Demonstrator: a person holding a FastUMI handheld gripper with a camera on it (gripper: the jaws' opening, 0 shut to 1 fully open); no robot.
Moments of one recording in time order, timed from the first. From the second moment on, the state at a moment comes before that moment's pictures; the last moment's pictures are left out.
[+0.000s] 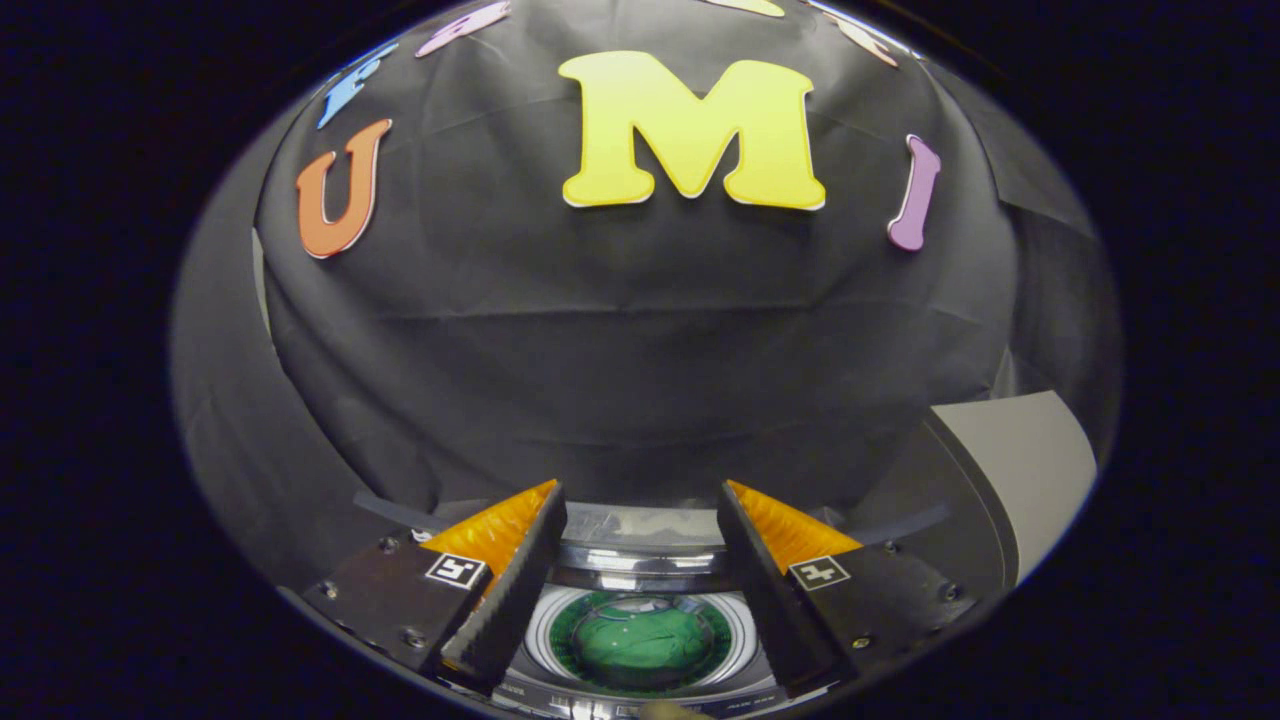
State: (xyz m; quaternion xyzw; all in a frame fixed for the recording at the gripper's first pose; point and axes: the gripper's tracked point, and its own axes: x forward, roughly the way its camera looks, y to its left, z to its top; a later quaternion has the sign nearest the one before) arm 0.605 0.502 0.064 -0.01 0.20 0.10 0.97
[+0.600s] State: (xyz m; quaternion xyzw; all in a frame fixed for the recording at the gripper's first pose) arm 0.545 0.493 -0.002 -0.03 0.27 0.11 0.96
